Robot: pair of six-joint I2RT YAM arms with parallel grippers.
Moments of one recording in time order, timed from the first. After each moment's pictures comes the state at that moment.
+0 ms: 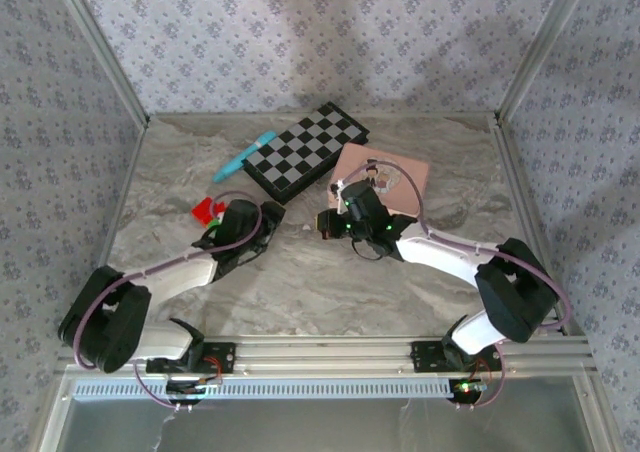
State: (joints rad) left arm -0.57 1.32 0.54 0.18 -0.01 -1.45; right arm 0.75 1.50 0.88 0.01 -0.16 0.62
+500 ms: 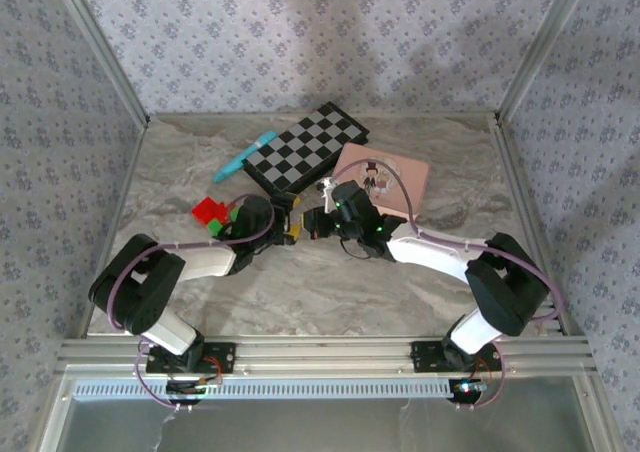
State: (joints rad) left arm -0.61 1.55 0.58 0.51 0.09 -1.92; right arm 0.80 1.56 0.91 0.12 -0.18 0.58
